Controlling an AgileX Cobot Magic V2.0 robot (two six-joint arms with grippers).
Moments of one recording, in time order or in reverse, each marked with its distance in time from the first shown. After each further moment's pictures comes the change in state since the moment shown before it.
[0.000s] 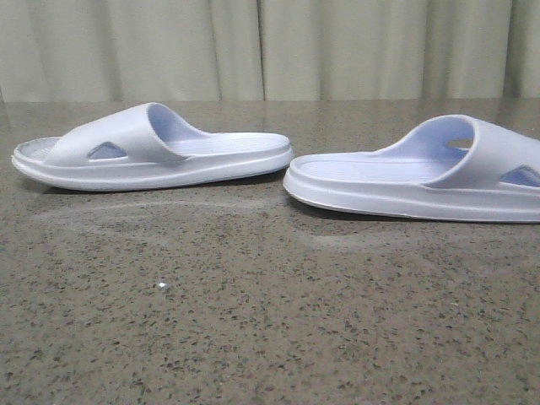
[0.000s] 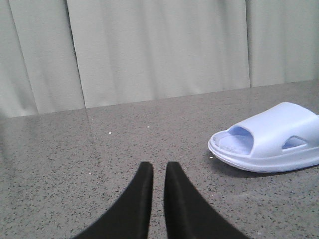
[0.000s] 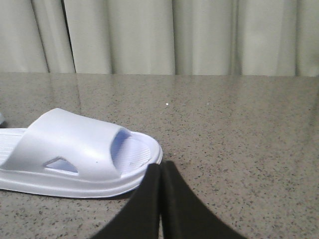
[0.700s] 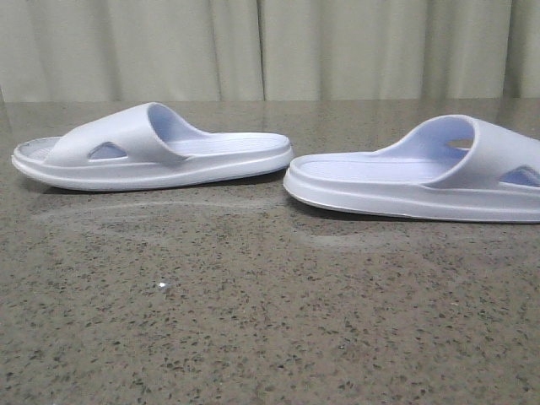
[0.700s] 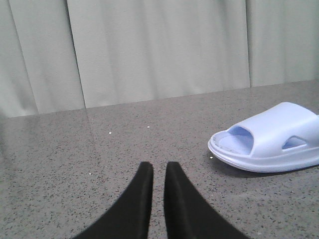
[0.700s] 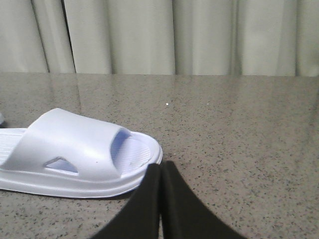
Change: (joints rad) left arm 0.000 0.000 0.000 0.000 0.000 0.000; right arm 0.000 0.000 0.000 0.000 0.000 0.000
